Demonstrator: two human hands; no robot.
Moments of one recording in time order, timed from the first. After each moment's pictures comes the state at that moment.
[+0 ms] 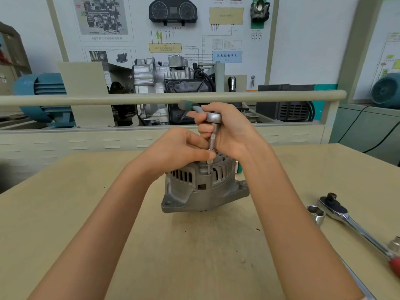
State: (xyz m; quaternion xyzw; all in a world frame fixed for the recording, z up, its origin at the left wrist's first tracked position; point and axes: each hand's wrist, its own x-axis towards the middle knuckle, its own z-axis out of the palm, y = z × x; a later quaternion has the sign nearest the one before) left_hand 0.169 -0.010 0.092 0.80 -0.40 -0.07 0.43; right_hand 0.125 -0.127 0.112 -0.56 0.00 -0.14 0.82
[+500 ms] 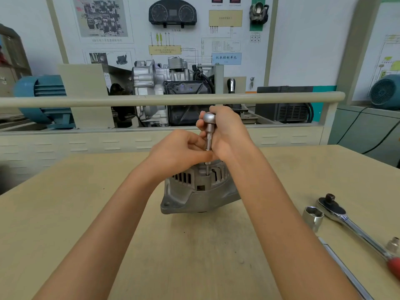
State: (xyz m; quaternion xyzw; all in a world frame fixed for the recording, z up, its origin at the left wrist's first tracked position) left_hand 0.167 -0.014 0.087 0.82 -0.38 -0.03 0.43; right_hand 0.130 -0.112 0.114 -0.49 0.11 -0.25 0.82
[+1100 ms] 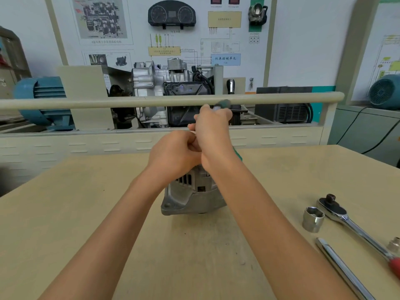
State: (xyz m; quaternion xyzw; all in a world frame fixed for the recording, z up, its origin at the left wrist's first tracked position) left_hand 0.162 -0.020 0.085 0.85 -0.34 0.08 0.38; right_hand 0.143 -0.088 0.106 -0.57 0.14 -0.37 0.72
